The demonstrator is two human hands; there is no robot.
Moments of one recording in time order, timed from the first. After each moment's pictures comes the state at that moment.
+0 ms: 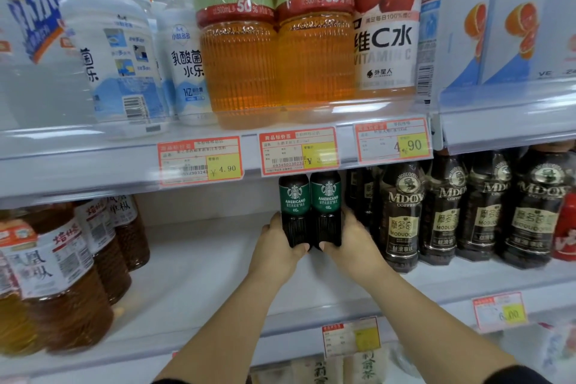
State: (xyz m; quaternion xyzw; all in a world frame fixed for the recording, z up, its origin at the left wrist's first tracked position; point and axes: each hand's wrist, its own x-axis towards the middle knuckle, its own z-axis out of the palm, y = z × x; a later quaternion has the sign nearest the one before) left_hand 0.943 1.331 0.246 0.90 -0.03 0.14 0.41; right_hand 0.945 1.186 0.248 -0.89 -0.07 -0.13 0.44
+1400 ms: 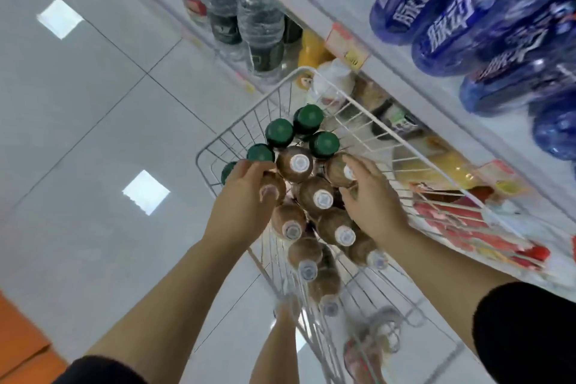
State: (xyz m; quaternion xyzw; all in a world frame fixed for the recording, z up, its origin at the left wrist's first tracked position) left_hand 0.511 1.649 -0.298 0.82 0.44 -0.04 0.37; right_hand 0.674 1.526 -0.329 -0.87 -0.36 0.30 0.12
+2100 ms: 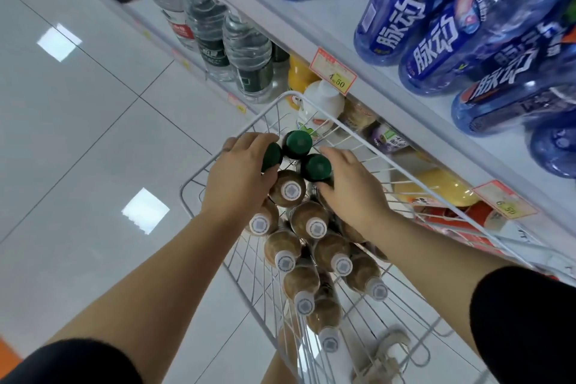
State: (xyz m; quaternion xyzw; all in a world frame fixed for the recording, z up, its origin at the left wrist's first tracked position) left_hand 0.565 1.696 -0.304 0.90 0.37 0.02 0.24; right_hand 0.695 1.576 -0.326 -0.86 -0.42 0.28 0.11
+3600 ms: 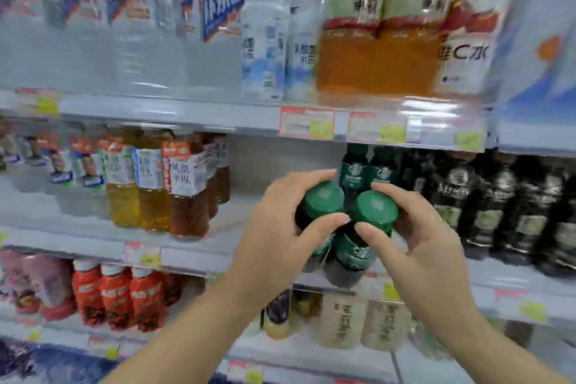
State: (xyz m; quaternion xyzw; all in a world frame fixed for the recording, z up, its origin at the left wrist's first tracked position) left_hand 0.732 1.363 0.312 0.81 -0.18 0.39 0.39; right_hand 0.766 1.196 0.302 -0.72 -0.33 -0.29 0.54
